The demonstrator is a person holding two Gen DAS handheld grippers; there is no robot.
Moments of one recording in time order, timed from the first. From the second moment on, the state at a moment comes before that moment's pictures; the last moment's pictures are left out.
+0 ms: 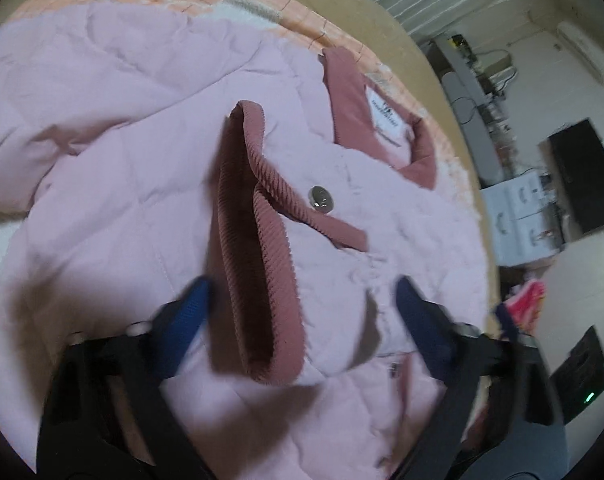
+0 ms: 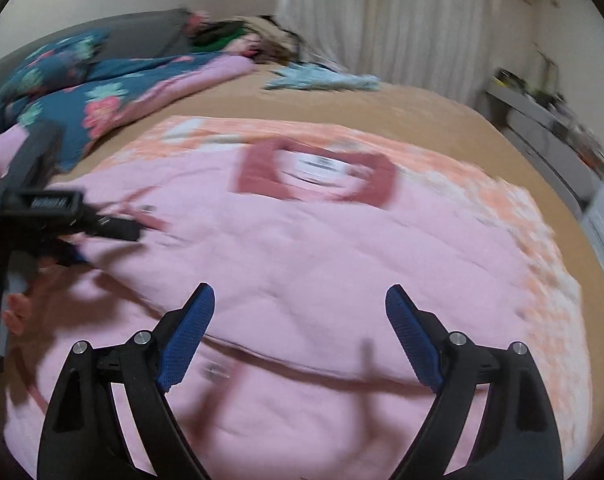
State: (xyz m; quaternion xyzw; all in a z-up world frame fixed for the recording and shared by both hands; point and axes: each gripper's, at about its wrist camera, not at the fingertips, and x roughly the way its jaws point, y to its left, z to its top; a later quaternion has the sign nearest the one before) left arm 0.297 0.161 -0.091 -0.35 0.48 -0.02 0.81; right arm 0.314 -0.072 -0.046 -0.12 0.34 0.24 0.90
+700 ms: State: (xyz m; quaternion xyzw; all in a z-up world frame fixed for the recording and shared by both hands) left arm 0.303 0.162 -0.082 -0.20 0.45 0.03 0.87; right arm 0.359 -0.152 -0.058 -0.05 0.39 0.19 0.90
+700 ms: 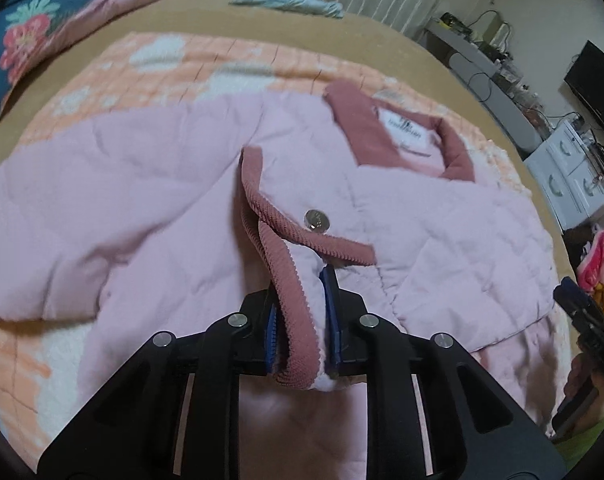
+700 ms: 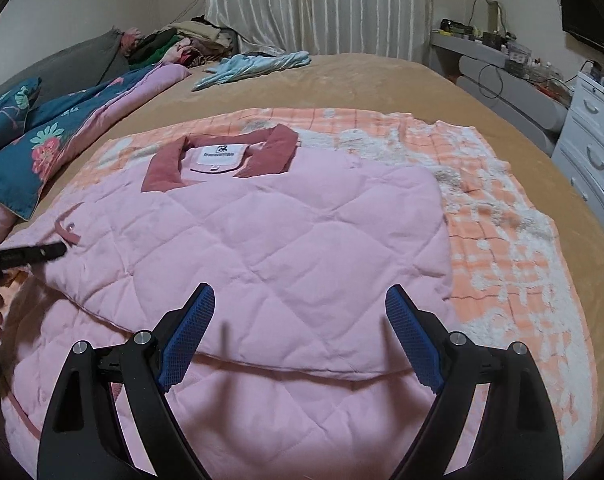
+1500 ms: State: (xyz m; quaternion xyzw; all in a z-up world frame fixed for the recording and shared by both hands) left arm 0.300 0.151 -0.085 -0.17 0.46 0.03 0.87; right arm 0.388 -0.177 -0.104 0.01 0.48 0.14 0.87
